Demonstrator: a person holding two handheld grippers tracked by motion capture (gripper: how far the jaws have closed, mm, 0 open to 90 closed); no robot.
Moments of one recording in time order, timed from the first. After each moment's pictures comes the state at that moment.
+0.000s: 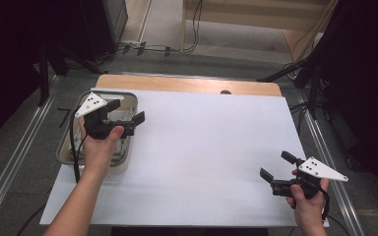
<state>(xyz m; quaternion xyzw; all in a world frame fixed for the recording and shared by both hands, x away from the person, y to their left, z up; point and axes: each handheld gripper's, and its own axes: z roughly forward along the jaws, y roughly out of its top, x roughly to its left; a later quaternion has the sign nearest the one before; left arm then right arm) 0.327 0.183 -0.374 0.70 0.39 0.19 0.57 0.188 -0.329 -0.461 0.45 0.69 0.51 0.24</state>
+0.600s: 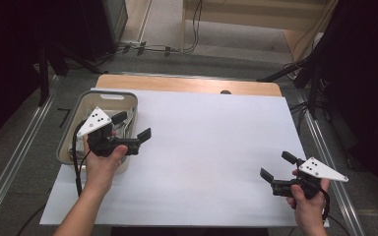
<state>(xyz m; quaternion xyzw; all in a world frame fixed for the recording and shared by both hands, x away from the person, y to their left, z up) 0.288 0.172 -0.379 0.71 0.35 0.17 0.59 0.187 -0.330 -0.461 0.45 0.70 0.51 0.24</state>
